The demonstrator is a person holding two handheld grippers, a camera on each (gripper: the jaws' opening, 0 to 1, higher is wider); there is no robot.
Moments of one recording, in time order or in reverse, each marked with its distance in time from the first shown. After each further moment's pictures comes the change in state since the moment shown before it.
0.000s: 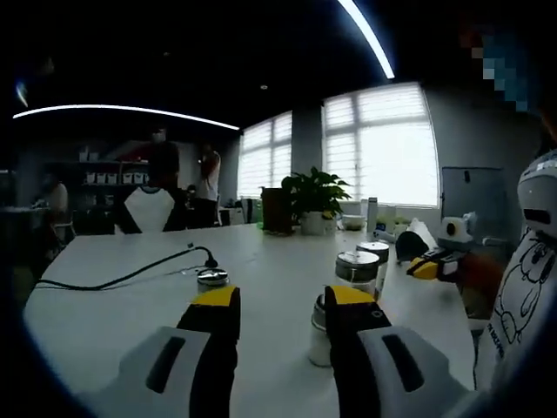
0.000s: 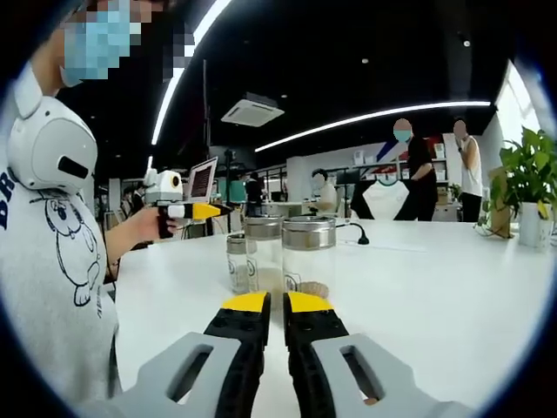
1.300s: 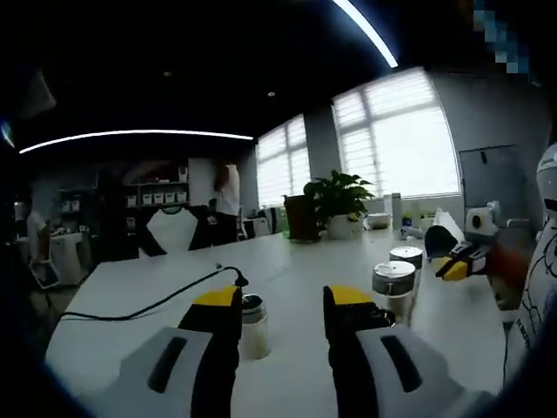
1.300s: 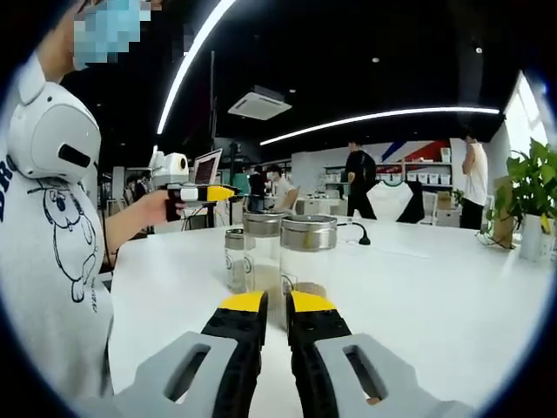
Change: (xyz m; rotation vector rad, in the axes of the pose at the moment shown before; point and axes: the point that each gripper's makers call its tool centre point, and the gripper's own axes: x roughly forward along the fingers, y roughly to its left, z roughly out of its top) left arm 0.027 0.029 0.031 0.087 -0.066 0.086; right arm 0.005 -0.006 -0.002 -0.041 0.024 0.012
